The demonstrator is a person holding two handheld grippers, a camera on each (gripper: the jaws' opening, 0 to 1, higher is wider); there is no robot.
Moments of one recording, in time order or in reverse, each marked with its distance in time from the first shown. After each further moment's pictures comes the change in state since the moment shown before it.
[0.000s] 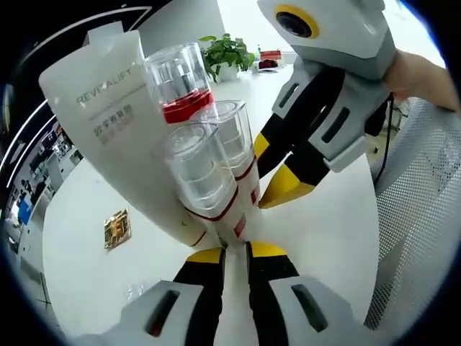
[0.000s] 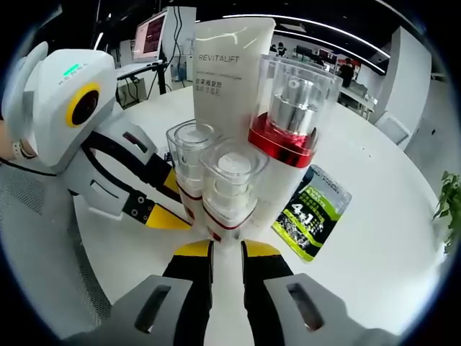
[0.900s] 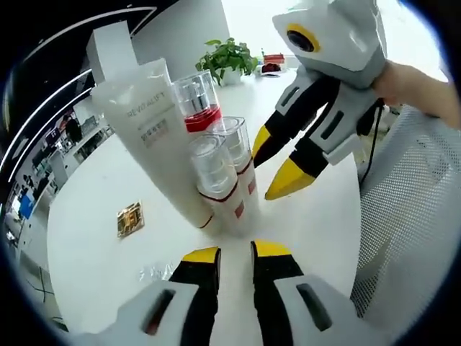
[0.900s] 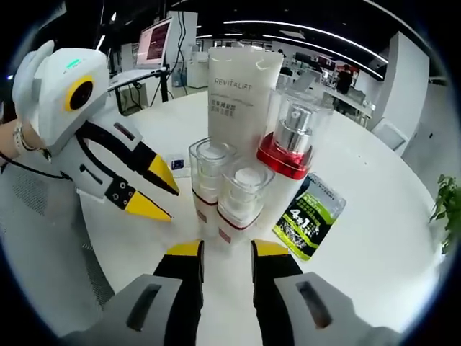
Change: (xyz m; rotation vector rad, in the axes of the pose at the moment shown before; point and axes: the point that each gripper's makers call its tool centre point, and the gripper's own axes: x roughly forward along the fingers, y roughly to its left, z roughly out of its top) left arm -0.045 0.003 -0.002 -0.024 -0.016 0.015; right arm -0.021 0.007 0.010 -0.003 -0.048 -0.017
